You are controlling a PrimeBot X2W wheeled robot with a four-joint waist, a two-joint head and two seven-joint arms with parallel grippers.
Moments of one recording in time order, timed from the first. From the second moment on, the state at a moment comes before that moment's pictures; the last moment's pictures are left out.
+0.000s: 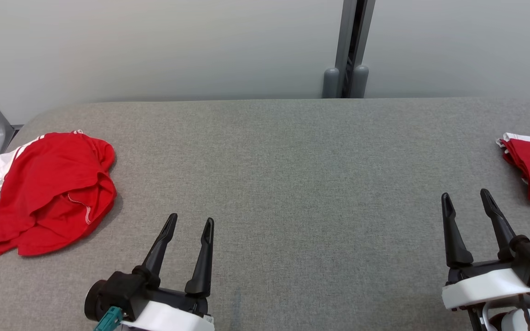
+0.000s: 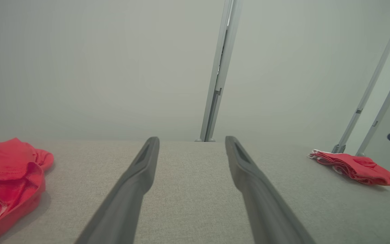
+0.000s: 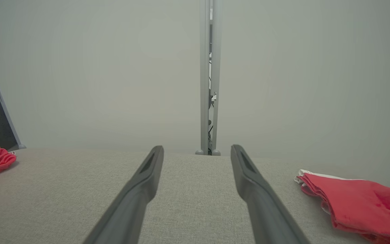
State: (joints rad) left arm 0.01 0.05 -0.26 0.07 -0.29 -0.01 -0.26; right arm -0.09 -0.05 -0.03 0.17 0.09 0.13 -0.26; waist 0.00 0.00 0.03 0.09
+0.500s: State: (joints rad) left arm -0.02 0.05 -0.28 0.08 -0.29 -0.01 -0.26; right arm -0.09 -0.05 -0.03 0.17 0.09 0.13 -0.26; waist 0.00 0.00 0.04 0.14
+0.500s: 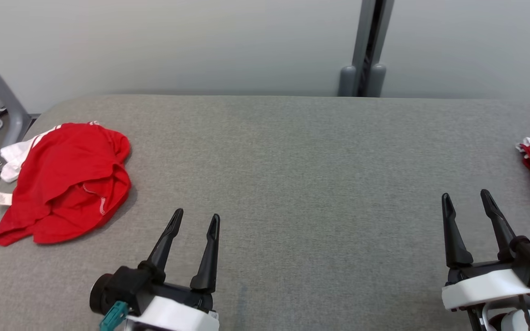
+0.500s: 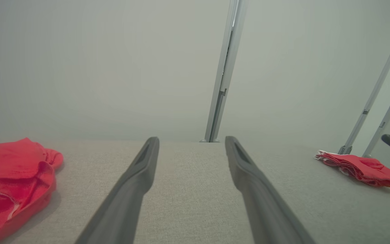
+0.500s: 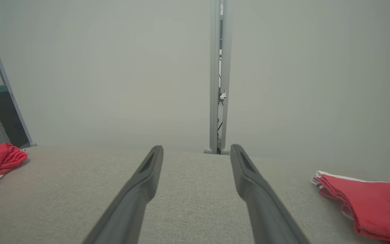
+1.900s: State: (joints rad) left arm 0.01 0.05 -0.16 0.04 -0.28 0.00 -0.26; right arm -0.16 -0.05 0.17 0.24 0.10 0.13 -0.26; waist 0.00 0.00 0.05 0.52
